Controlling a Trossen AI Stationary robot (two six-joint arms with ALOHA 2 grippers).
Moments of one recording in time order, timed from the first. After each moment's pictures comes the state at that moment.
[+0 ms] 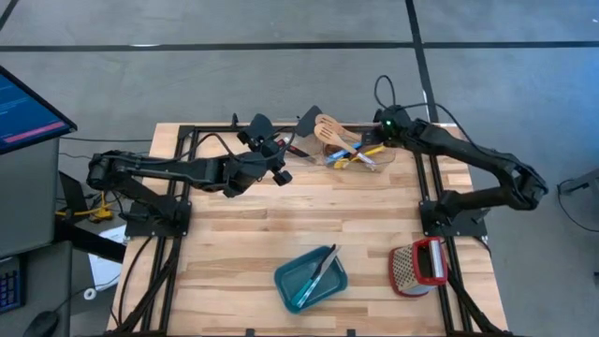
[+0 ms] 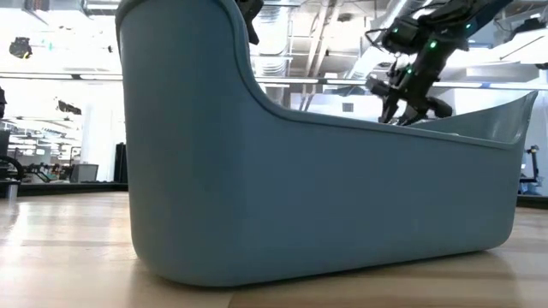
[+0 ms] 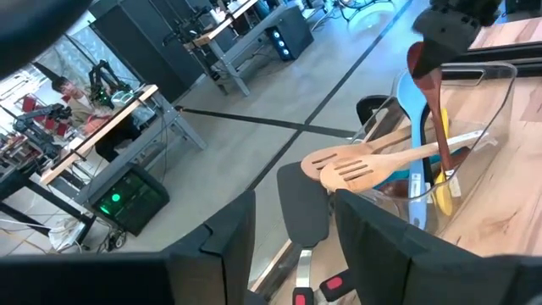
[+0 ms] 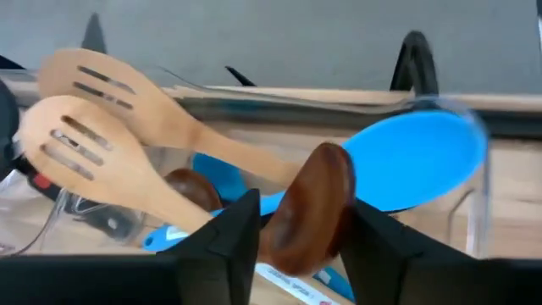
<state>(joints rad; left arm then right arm) -0.02 1.41 1.15 -0.13 -0.97 0.19 -0.68 1.23 0.86 -0.48 0.28 0.67</state>
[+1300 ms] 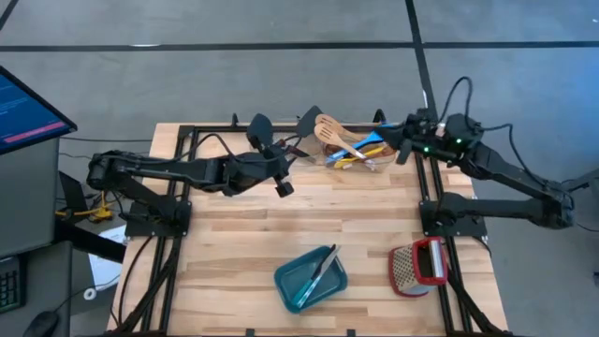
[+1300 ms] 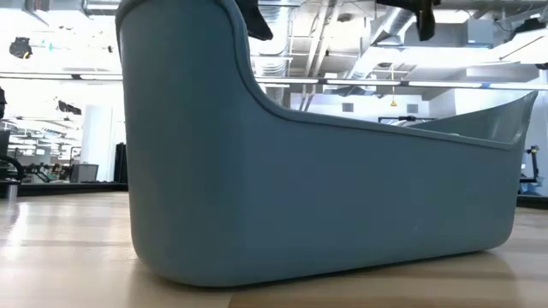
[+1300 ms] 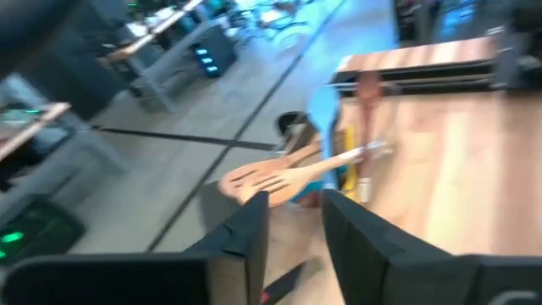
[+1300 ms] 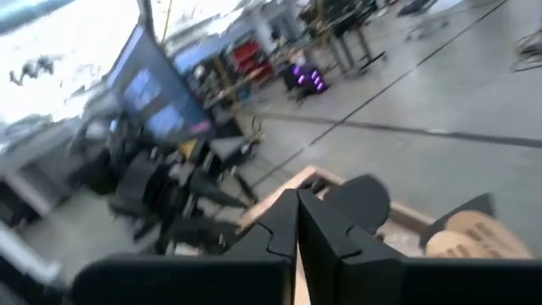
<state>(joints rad) -0.02 1.41 1.15 -0.12 -0.73 0.18 -0.42 0.73 0.86 -0.13 -0.03 0.51</state>
